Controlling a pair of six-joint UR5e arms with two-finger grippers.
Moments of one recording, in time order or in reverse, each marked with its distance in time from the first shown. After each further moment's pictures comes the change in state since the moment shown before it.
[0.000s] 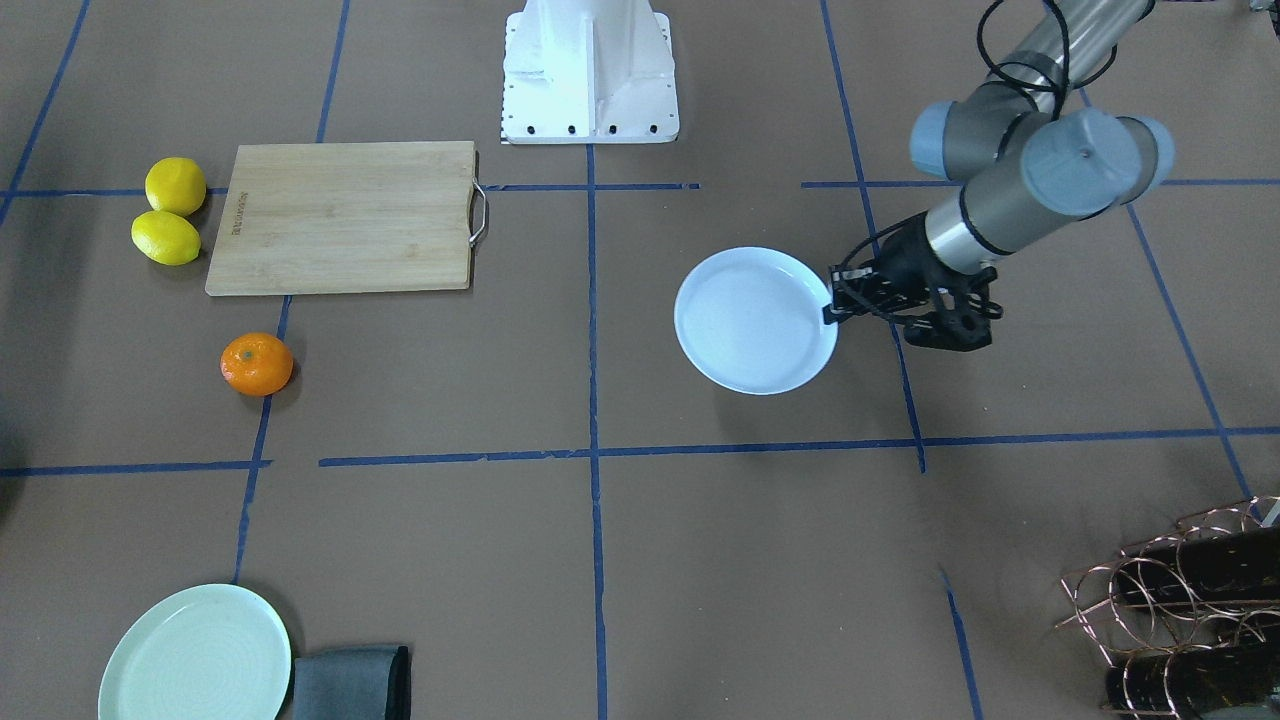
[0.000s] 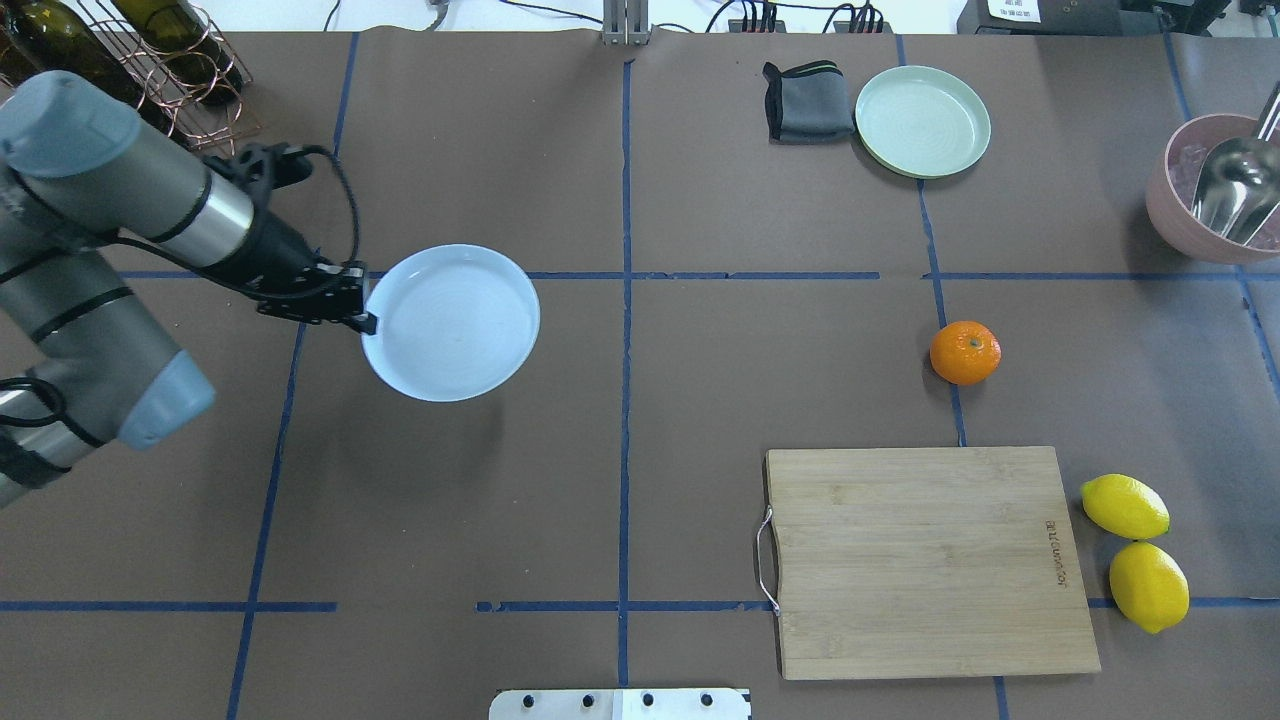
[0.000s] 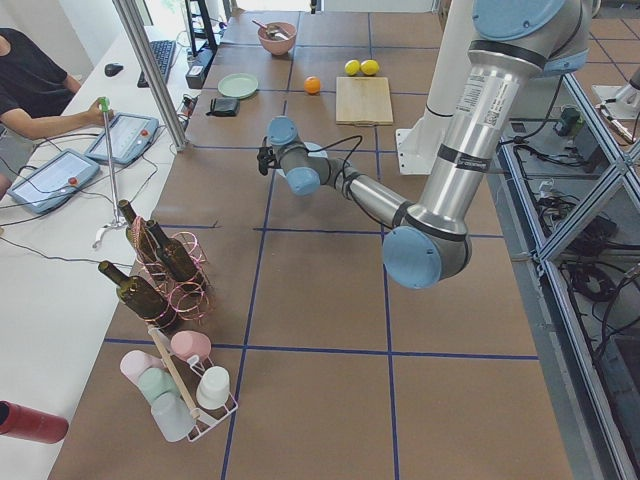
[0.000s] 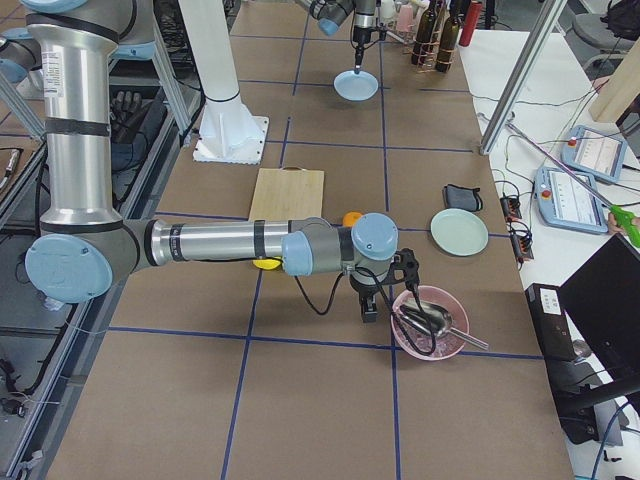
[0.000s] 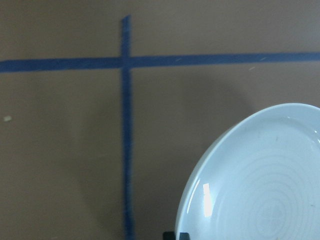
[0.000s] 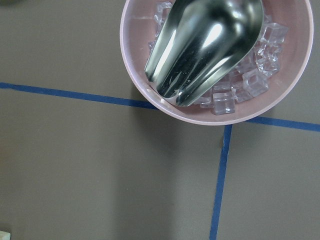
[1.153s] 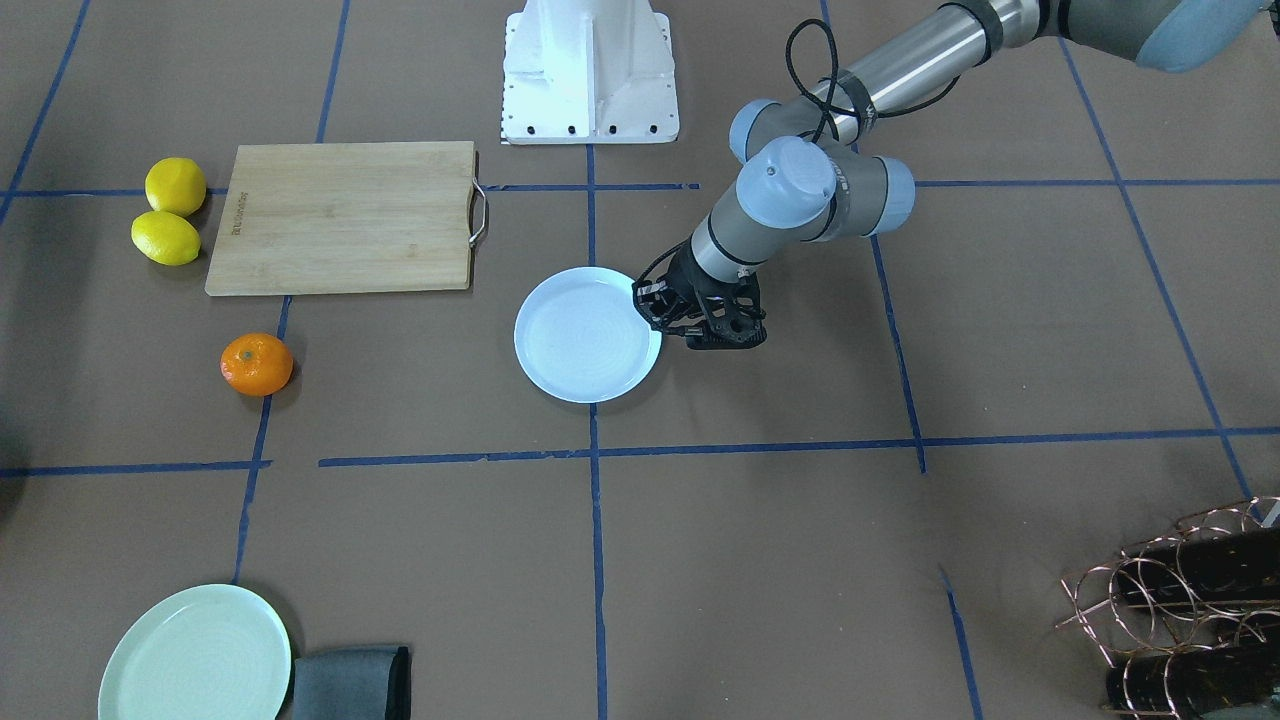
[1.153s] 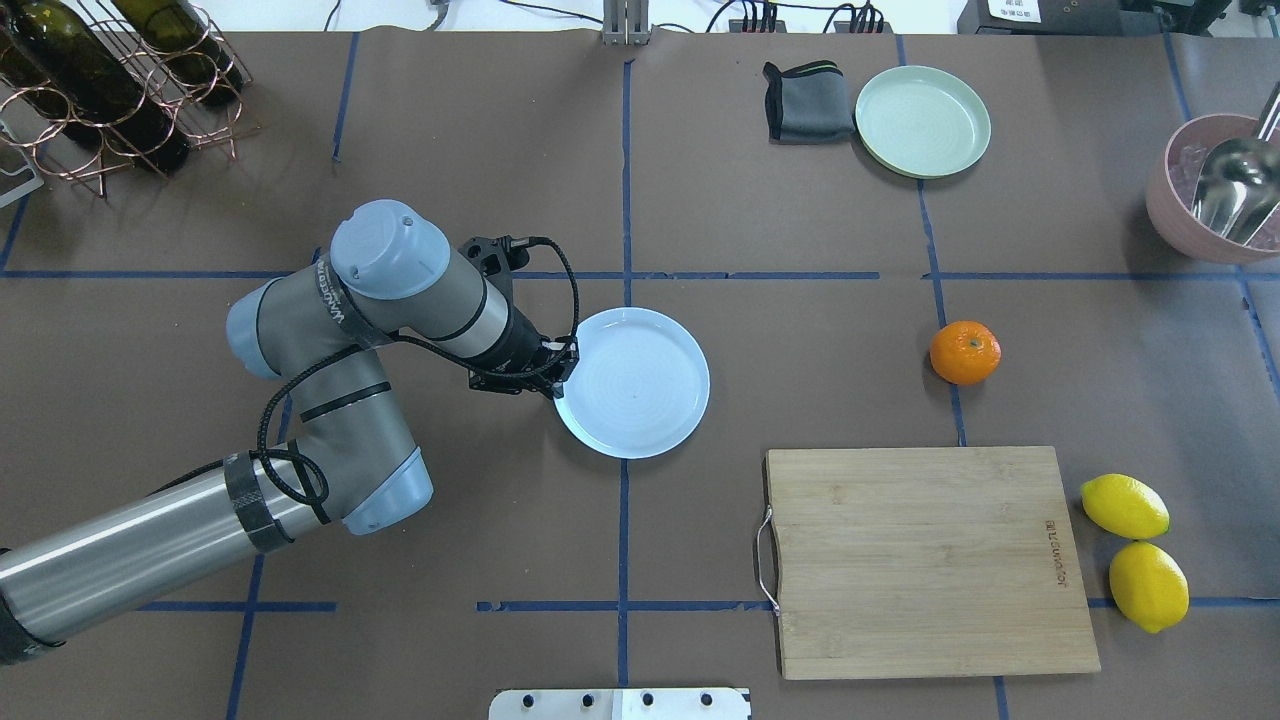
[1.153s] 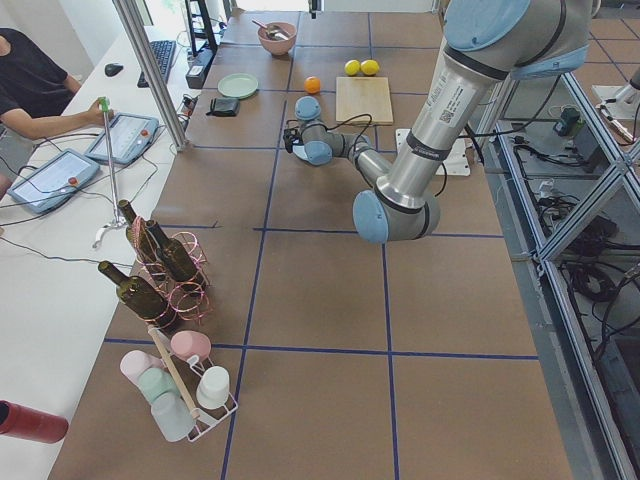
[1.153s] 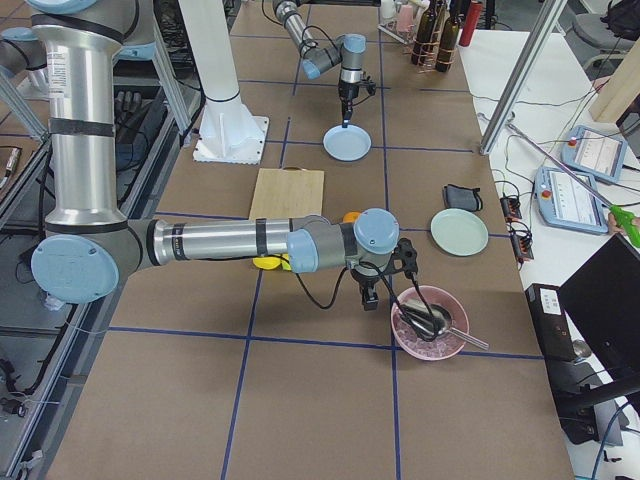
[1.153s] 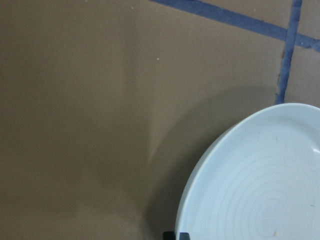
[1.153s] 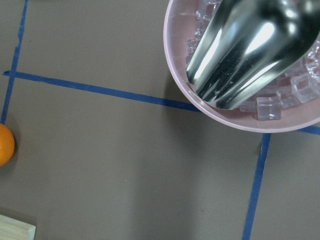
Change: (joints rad) left arm 0.231 -0.220 0.188 -0.017 0.247 -0.187; right arm -0.061 0.002 0.004 0.055 0.044 0.006
